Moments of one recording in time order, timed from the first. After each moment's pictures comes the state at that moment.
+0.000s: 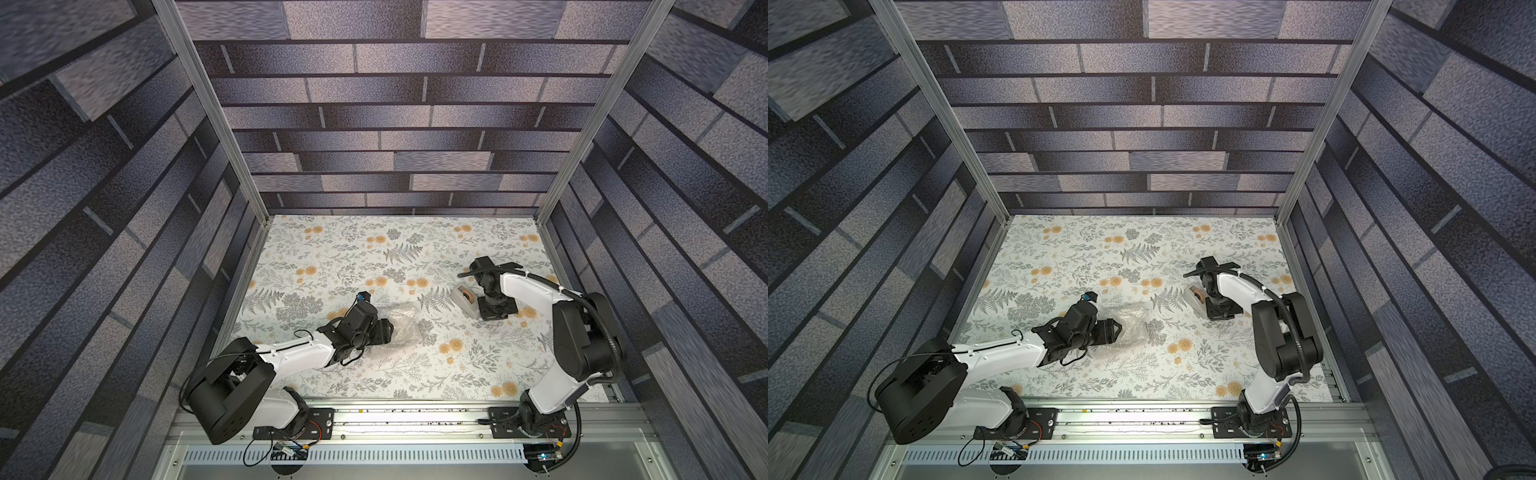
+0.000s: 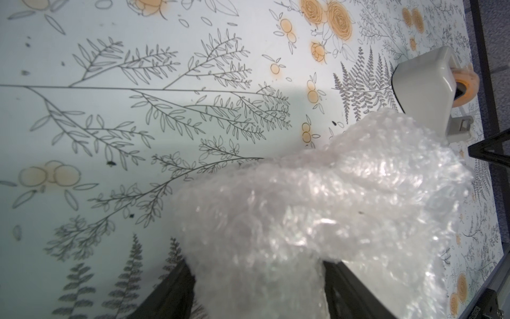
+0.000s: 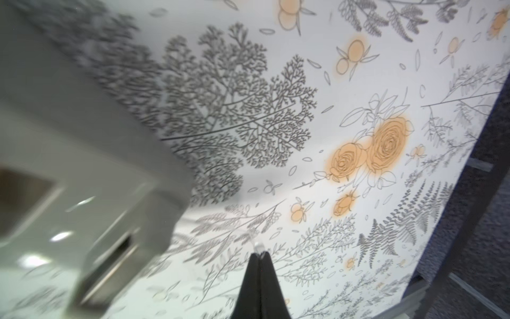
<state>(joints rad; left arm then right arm) -0.73 1.35 0.48 0.05 0.06 -0.73 0.31 1.62 1.06 -0.98 0.25 0.27</state>
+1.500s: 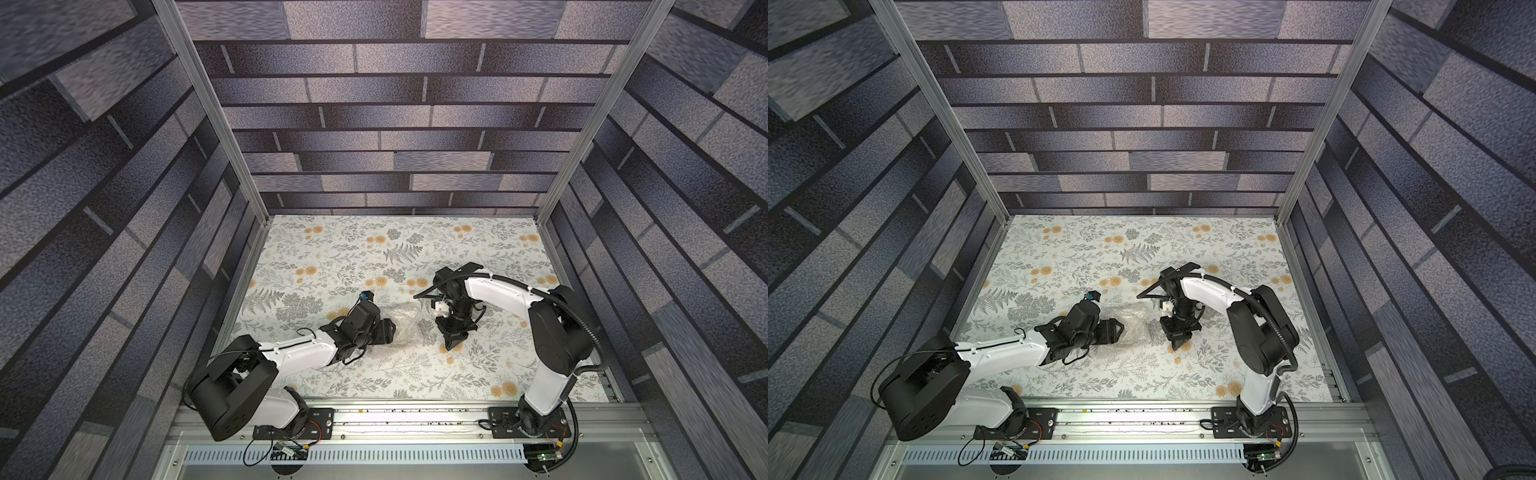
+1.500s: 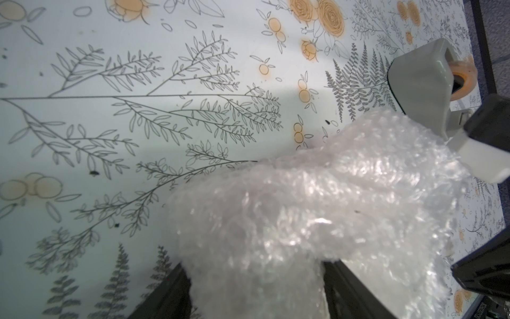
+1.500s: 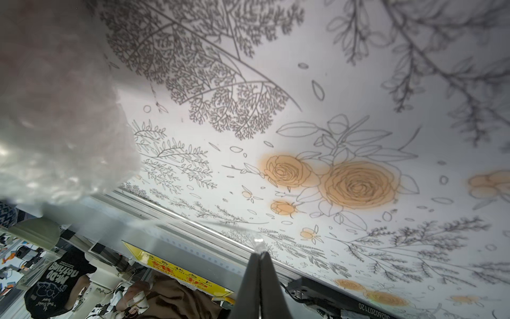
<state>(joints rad) -0.75 1.37 0.51 0.05 0.05 -0.71 0.64 1.82 1.24 -1.24 -0.35 0.18</state>
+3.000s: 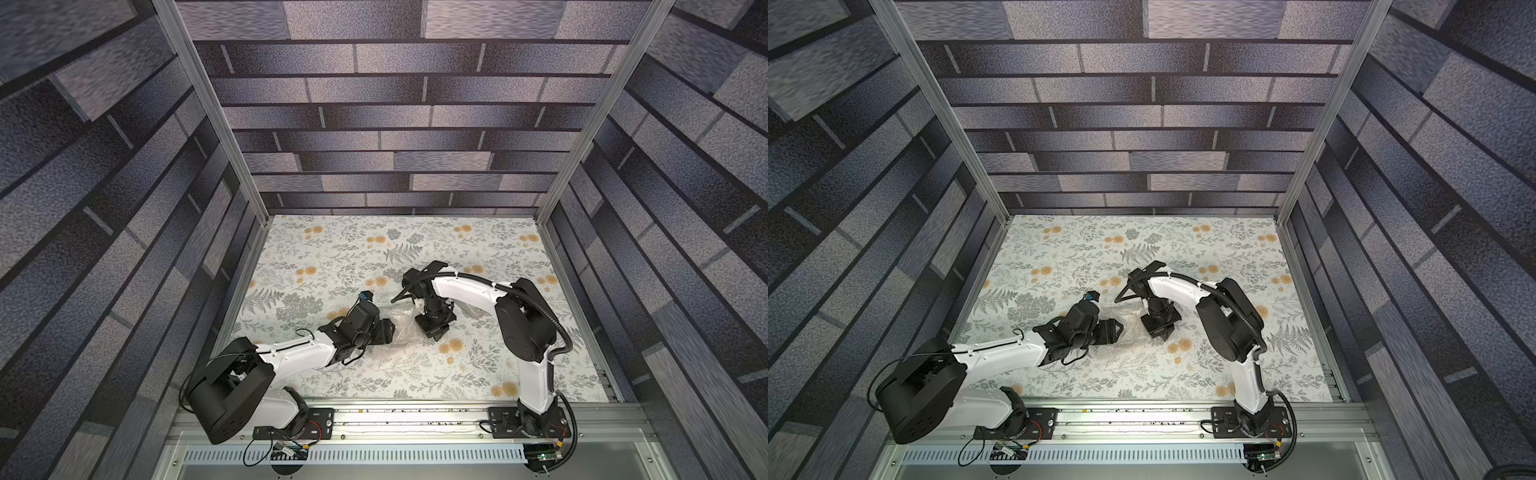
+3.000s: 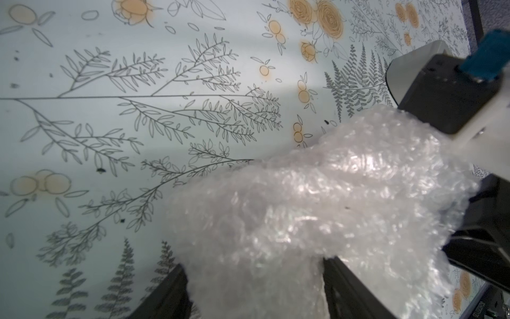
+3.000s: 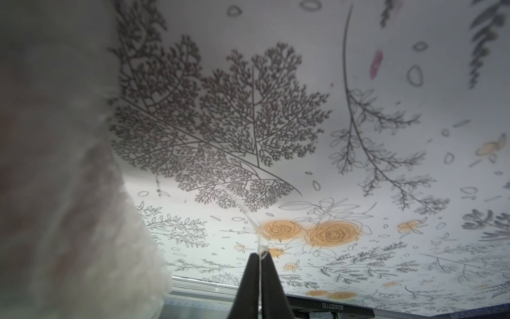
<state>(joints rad) -0.75 1.35 0.50 0.03 0.05 -0.71 0.79 1.99 1.48 -1.31 -0.11 0.26</state>
